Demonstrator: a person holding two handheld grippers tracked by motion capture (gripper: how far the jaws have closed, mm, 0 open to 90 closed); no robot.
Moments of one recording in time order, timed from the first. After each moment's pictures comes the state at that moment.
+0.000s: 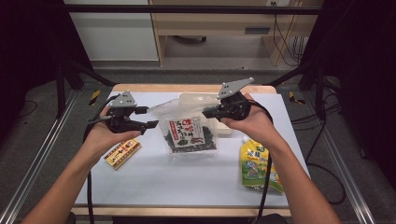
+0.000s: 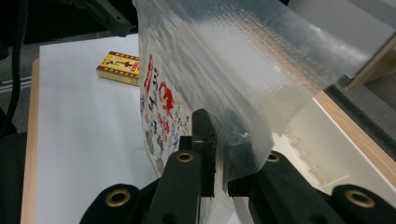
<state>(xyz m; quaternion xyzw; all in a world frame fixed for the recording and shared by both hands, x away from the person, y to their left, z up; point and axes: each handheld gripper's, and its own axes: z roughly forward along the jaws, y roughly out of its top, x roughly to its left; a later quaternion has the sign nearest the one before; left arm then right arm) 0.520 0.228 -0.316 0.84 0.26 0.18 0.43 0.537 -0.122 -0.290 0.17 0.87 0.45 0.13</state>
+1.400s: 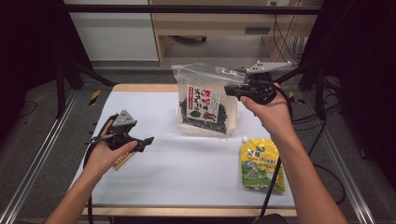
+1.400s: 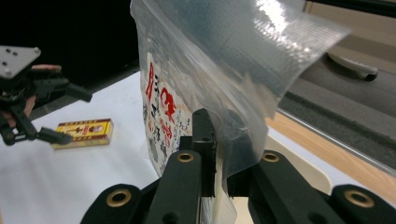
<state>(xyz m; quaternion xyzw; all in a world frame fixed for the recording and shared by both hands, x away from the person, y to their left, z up) 0.507 0.238 -0.378 0.83 0.33 0.21 0.39 0.538 -0.171 -0.247 0.33 0.78 0.50 0.19</state>
